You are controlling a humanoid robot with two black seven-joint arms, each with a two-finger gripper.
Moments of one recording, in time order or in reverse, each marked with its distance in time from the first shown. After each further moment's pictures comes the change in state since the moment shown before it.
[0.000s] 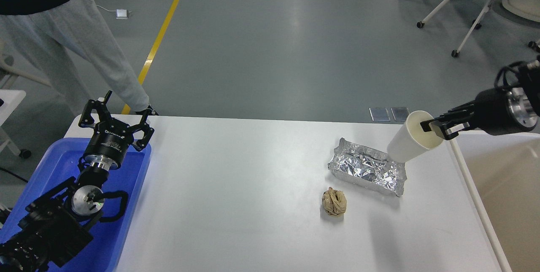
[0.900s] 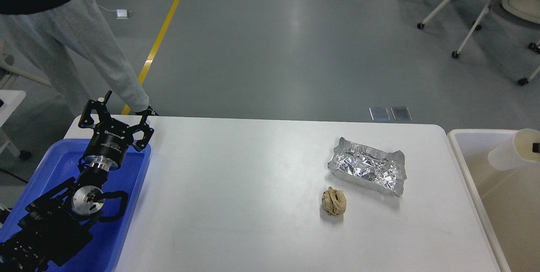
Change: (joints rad) left arm 0.000 0.000 0.000 0.000 0.000 0.000 0.000; right arm -0.614 -0.006 0.256 -0.641 0.239 -0.115 0.039
